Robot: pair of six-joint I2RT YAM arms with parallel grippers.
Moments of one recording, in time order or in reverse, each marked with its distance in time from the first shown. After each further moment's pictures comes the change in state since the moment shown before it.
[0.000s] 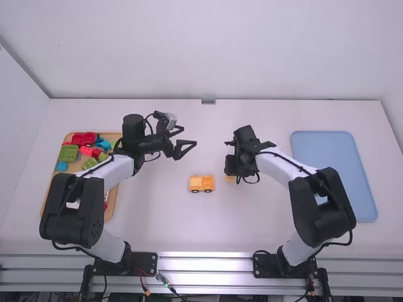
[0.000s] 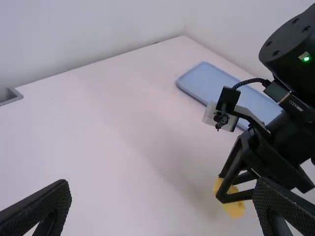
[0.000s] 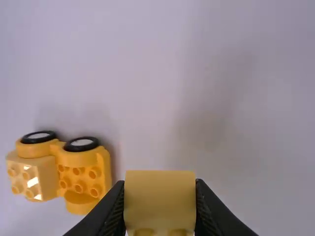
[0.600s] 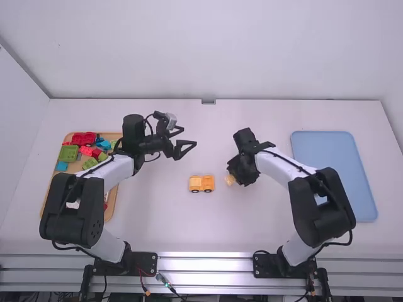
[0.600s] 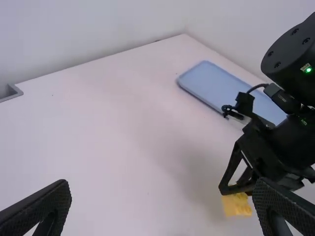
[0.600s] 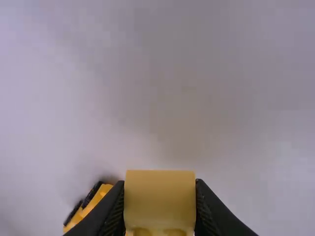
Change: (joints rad) left arm 0.000 0.000 0.000 -0.009 0.000 -0.001; right arm 0.001 0.000 0.000 -0.114 0.074 0.948
